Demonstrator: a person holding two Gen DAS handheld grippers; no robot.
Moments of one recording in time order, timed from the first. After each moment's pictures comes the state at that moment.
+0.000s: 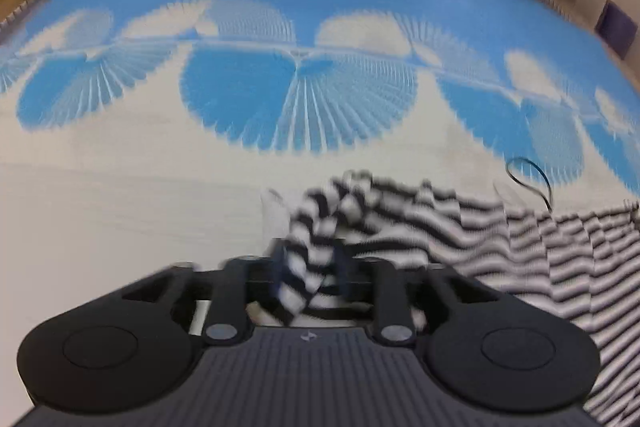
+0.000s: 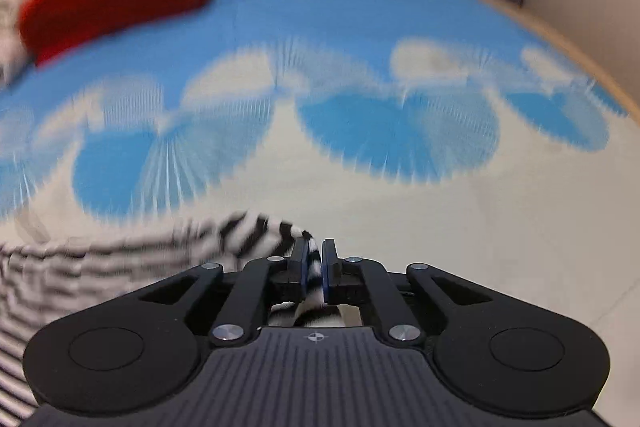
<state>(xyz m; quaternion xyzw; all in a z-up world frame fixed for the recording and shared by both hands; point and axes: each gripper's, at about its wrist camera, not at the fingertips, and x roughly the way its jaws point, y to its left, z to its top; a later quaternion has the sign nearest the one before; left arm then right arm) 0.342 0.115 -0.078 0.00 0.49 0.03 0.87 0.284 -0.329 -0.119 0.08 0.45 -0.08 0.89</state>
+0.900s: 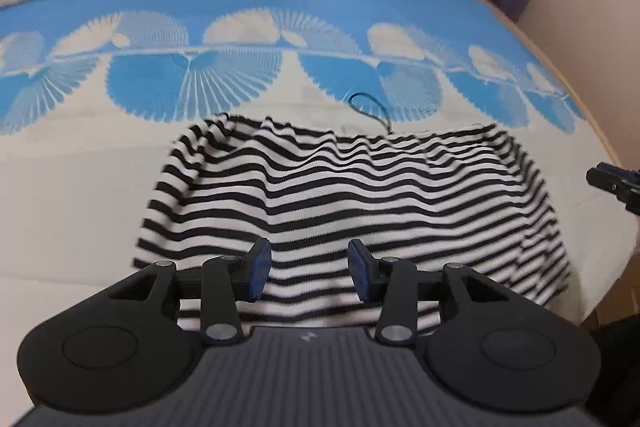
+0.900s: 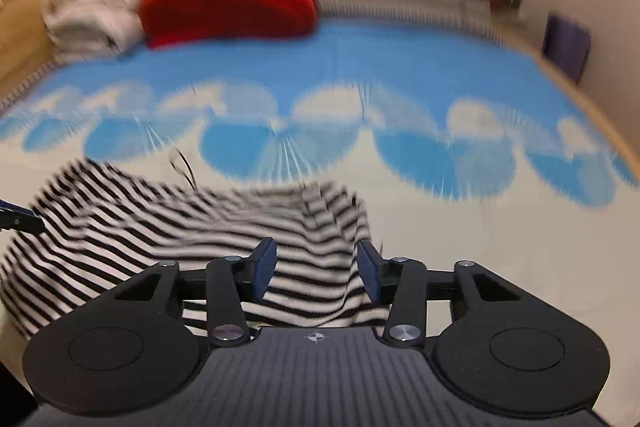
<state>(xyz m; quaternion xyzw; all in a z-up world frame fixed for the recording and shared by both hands) 0.236 0.084 -0.005 -0.01 0.49 -0.13 0.86 0.143 -0.314 -0.010 0.04 0.36 0.05 0.93</state>
